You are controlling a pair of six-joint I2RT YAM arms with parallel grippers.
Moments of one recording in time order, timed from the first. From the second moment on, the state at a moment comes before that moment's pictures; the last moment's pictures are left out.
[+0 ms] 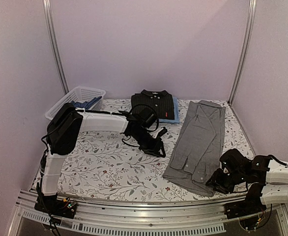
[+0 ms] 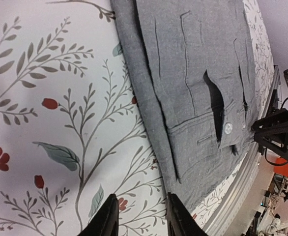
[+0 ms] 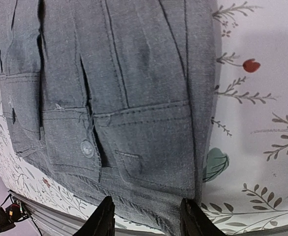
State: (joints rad) left arm -0.86 2.23 1.66 -0.52 0.50 -0.41; right arm 0.84 0.82 0.33 -0.62 -0.05 1.30
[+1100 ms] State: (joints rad) left arm -0.92 2.37 1.82 -0.59 0.59 -0.37; right arm 0.74 0.86 0.33 -0.62 0.10 1.35
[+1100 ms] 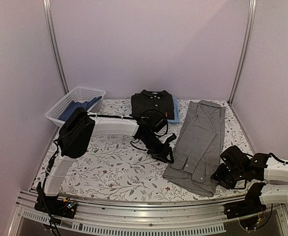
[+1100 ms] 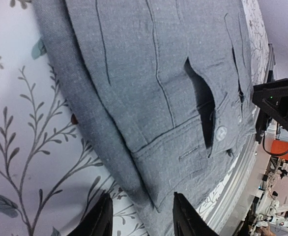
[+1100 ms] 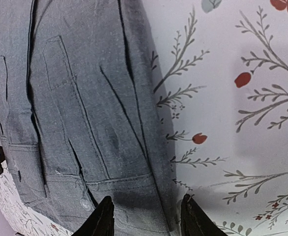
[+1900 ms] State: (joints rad) left arm -0.92 2.37 1.72 -0.50 0.70 -0.44; right arm 0.74 0.91 0.33 -0.51 0.01 1.27
